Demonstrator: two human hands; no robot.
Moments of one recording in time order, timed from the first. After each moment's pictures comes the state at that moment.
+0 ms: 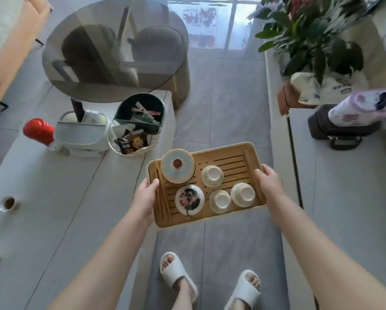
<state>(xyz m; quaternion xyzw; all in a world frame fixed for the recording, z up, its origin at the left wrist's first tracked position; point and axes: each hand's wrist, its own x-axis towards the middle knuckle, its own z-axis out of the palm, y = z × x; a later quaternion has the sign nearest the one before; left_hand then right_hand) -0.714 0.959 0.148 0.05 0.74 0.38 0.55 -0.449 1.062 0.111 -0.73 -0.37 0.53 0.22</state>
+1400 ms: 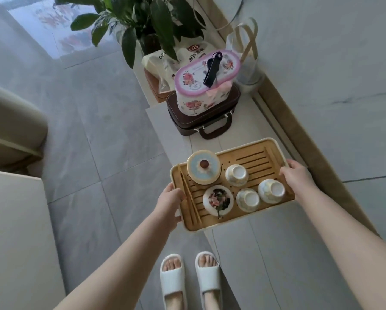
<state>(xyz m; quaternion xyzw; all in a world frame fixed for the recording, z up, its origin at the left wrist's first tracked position) -0.251 1.205 0.008 0.17 0.66 0.12 0.72 0.040 1.171 0.000 -0.87 -0.17 0.39 0.25</state>
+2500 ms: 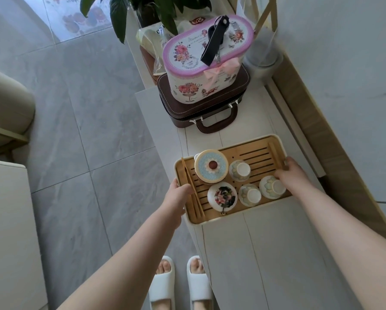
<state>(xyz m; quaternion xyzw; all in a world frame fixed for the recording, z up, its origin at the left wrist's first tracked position) -0.200 1.225 -0.088 0.18 0.68 0.10 0.71 0.075 1.206 -0.093 -0.86 -0.25 0.44 0.12</state>
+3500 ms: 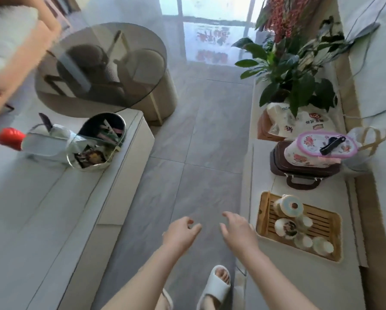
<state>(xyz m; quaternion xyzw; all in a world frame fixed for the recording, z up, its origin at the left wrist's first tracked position) -0.414 1.059 0.127 0.34 0.82 0.02 0.46 -0.258 1.113 0.115 -0.59 -0.73 0.33 -0.11</state>
